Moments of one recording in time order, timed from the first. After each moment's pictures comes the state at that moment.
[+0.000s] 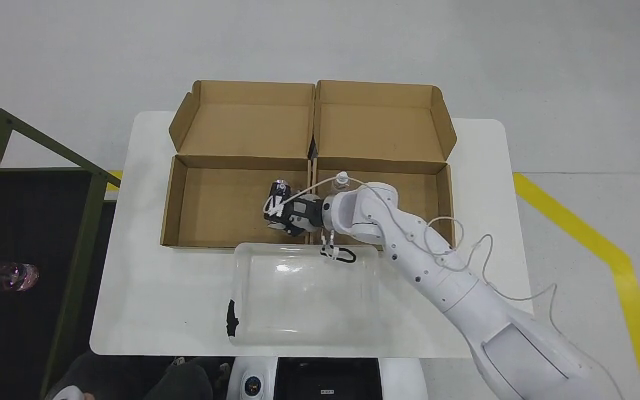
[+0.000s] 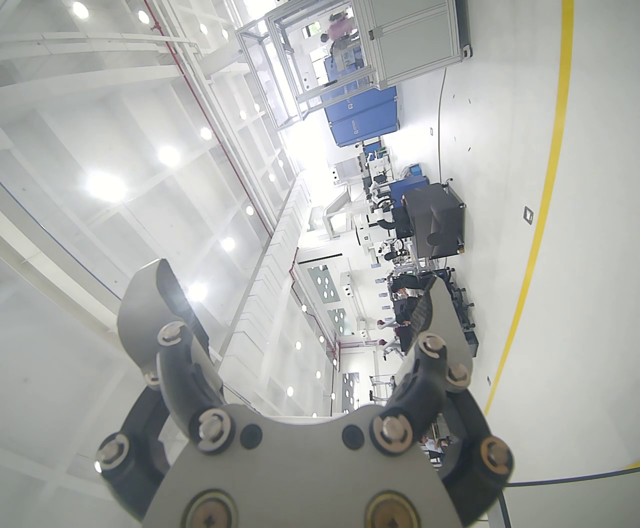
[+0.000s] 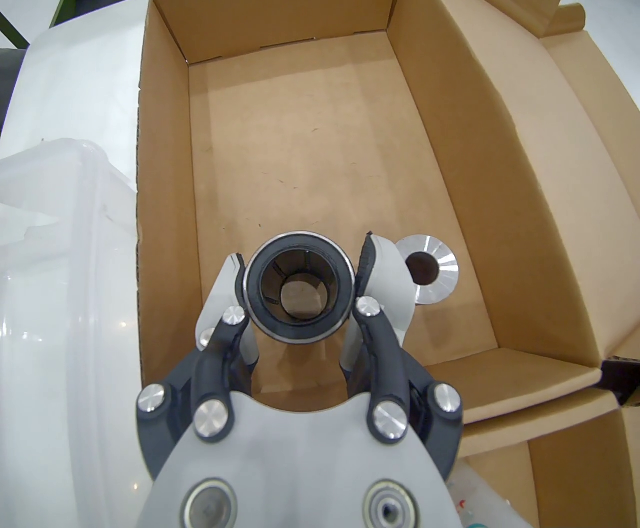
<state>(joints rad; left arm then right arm) -0.19 -0.18 -0.57 -1.44 2.04 -0.23 0.13 -0.68 -1.44 0.69 -1.19 -1.20 -0.66 0.41</state>
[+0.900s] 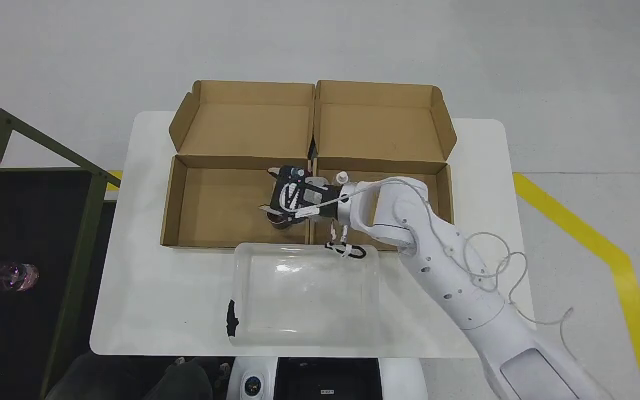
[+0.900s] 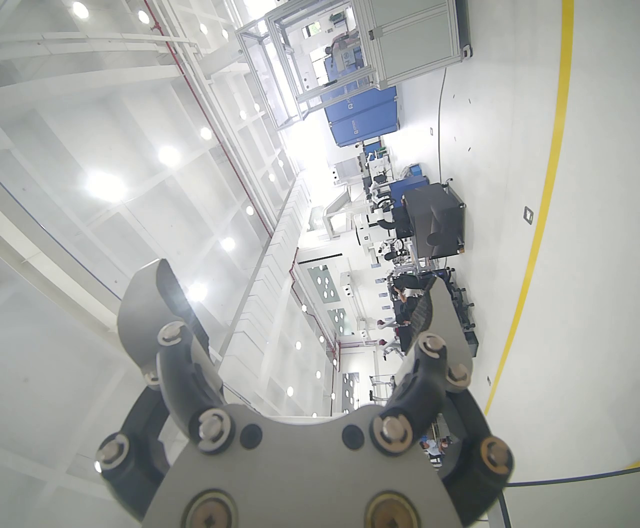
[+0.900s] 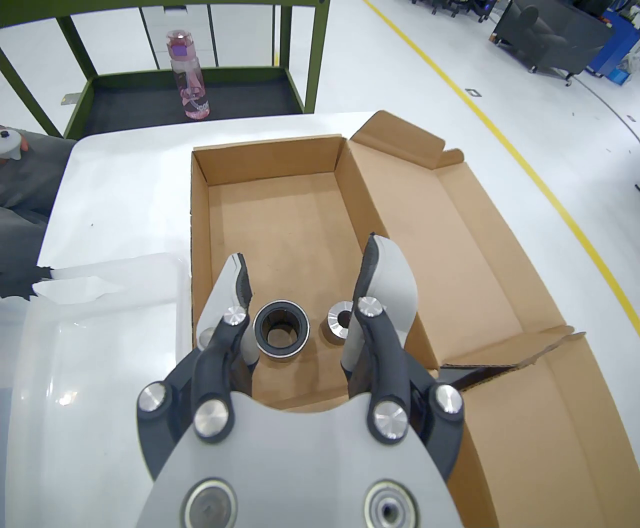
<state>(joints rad) -0.19 -0.18 -0.57 -1.44 2.04 -0.23 0.13 -0.82 -1.37 0.90 -1.57 -1.22 -0.69 0.41</state>
